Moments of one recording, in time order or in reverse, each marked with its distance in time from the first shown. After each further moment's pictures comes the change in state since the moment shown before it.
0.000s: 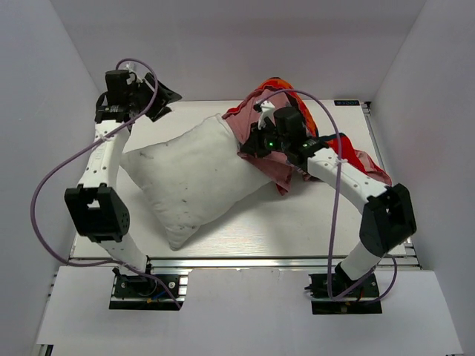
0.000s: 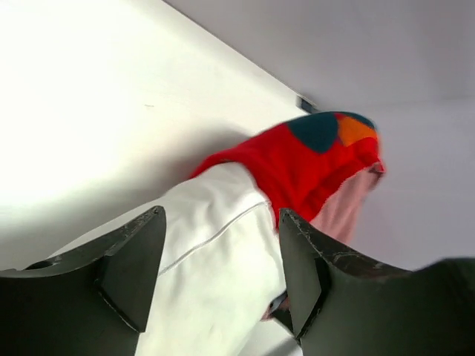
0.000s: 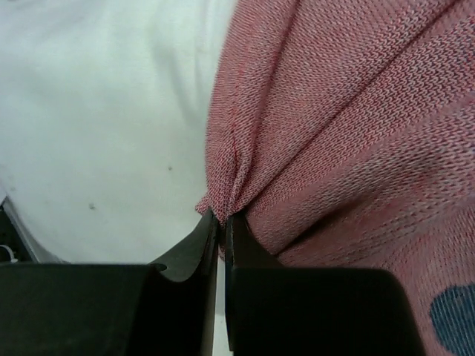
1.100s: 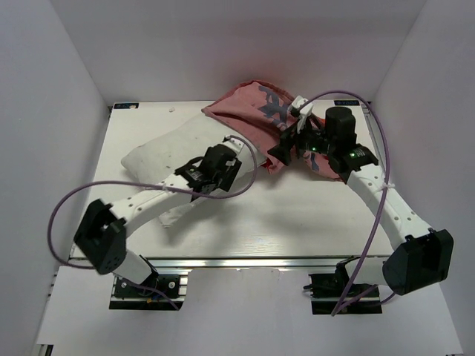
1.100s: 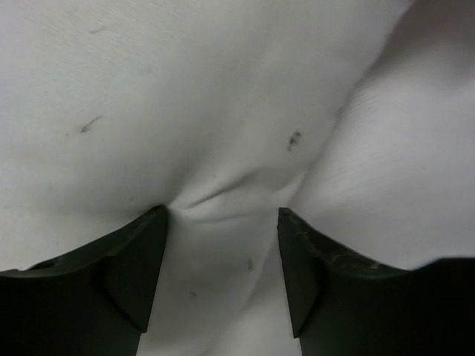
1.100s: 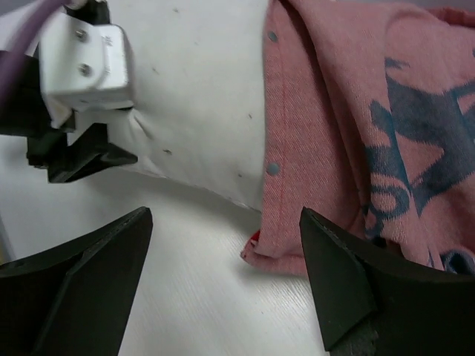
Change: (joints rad) left arm -0.773 -0.304 -0.610 0.017 -0.870 0.735; right arm -0.240 -0.283 -0.127 -0.045 -0.291 -0.421
